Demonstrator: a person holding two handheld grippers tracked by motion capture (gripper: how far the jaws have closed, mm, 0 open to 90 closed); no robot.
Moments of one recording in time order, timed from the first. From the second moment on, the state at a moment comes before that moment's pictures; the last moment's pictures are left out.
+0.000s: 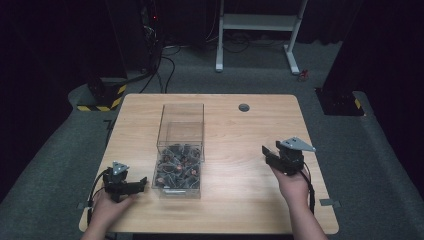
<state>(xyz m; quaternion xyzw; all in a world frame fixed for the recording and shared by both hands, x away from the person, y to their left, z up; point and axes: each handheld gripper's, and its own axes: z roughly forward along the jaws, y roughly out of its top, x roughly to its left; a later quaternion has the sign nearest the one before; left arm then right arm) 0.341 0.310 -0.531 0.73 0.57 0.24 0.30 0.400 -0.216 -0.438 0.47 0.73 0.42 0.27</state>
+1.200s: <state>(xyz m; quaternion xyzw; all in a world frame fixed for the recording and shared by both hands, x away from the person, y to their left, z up) 0.341 0.310 -0.531 0.73 0.57 0.24 0.30 0.350 -0.165 -0.521 0.47 0.78 0.36 0.20</state>
